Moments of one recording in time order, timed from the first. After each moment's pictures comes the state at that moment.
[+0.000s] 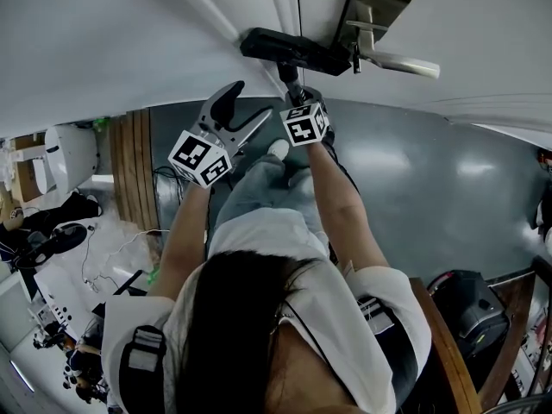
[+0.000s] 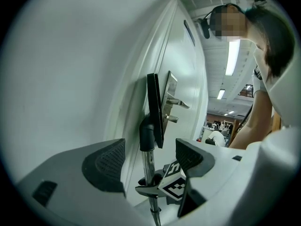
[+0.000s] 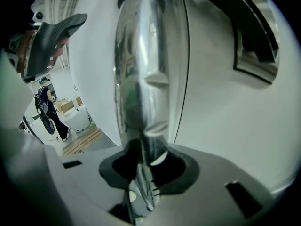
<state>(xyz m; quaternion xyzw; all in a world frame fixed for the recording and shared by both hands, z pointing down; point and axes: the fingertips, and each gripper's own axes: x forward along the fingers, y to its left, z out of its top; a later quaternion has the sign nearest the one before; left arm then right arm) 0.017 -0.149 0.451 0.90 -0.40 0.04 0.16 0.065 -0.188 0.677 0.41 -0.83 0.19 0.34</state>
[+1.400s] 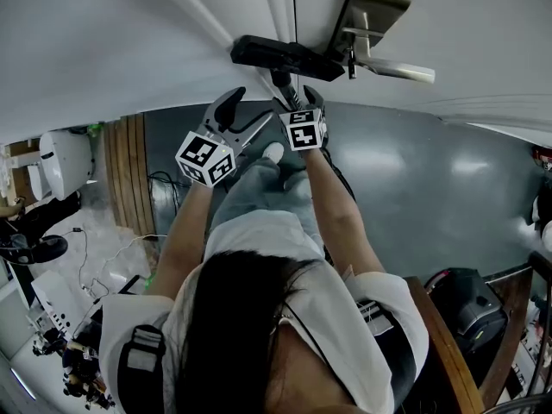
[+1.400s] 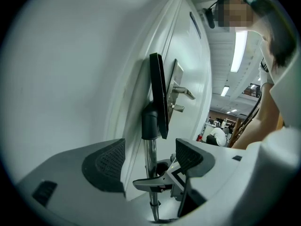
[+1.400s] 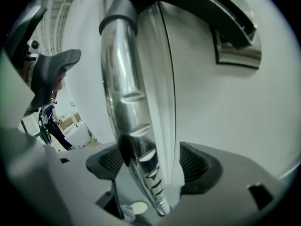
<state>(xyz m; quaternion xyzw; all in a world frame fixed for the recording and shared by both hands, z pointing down) 0.024 -0.156 0.488 0.89 -0.40 0.07 0.19 0.070 -0.195 0.666 0.43 -0.83 0.24 0.26</state>
